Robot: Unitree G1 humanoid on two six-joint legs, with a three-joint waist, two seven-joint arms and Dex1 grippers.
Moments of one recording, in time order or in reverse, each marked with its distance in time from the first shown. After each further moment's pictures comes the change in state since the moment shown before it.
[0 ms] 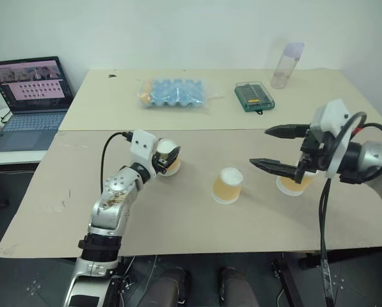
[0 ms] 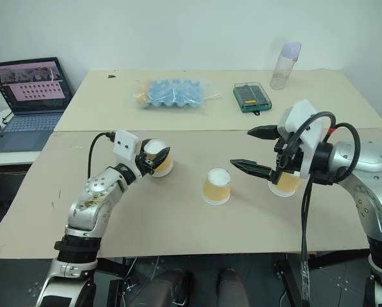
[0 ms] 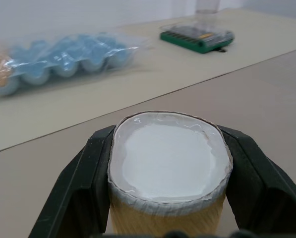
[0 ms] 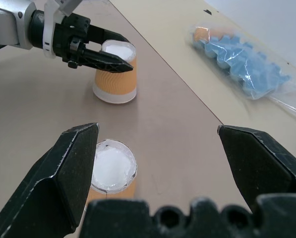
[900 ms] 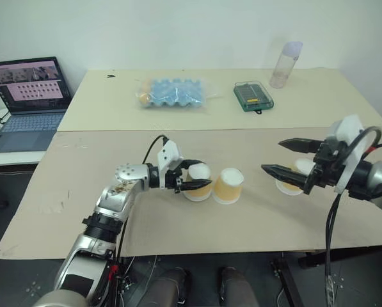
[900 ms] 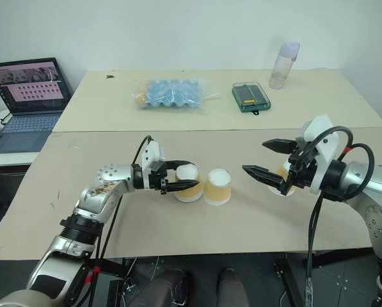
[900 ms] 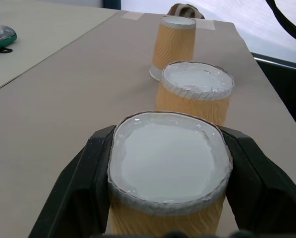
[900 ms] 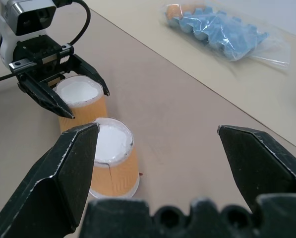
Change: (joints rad) left arm -0.151 0.049 -0.190 0.319 -0.037 -0.188 -0.566; right arm 0.160 0.019 -0.122 -0.056 0.097 0.055 -0.085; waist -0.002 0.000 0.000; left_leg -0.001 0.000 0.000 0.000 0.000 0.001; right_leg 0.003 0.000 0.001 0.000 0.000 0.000
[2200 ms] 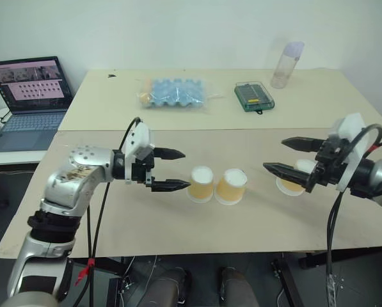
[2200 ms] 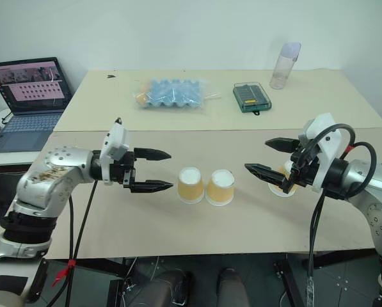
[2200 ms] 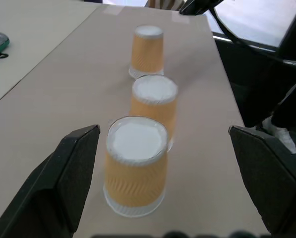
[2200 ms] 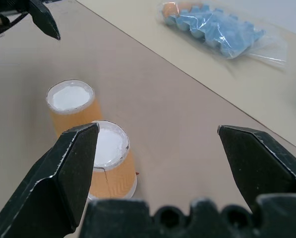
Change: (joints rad) left arm -0.046 0.323 0.164 -0.395 -0.287 0.439 -0.113; right arm 0.032 -0.016 -0.041 0.040 -0.006 0.001 0.007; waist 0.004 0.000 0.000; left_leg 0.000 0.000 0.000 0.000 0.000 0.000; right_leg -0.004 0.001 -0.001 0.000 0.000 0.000
